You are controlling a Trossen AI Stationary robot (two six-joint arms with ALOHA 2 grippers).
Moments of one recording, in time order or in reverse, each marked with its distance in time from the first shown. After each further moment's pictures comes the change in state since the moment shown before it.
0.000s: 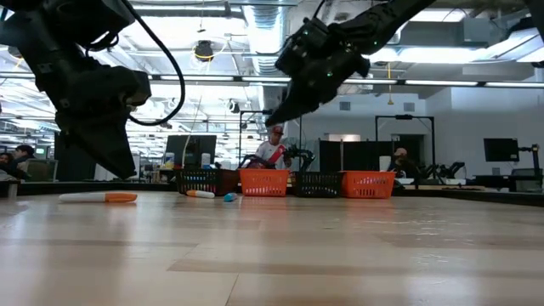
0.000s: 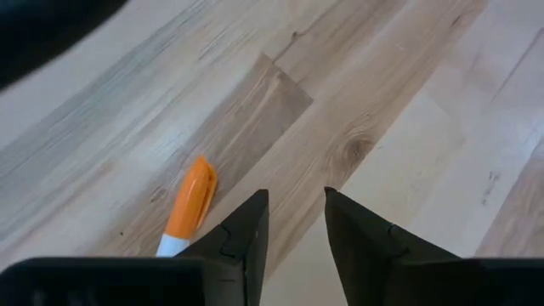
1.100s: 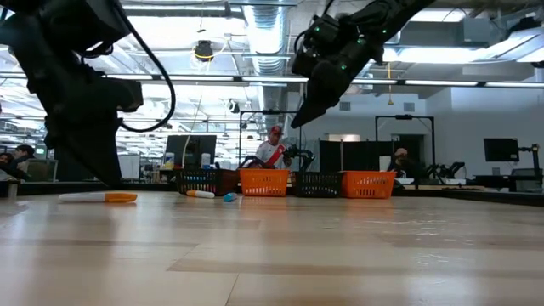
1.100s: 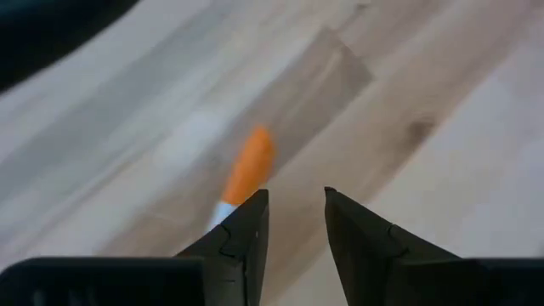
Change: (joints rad) left arm 0.000 0.000 0.000 -0.109 -0.009 -0.077; right arm -0.059 -0.094 0.000 -0.208 0.136 0.107
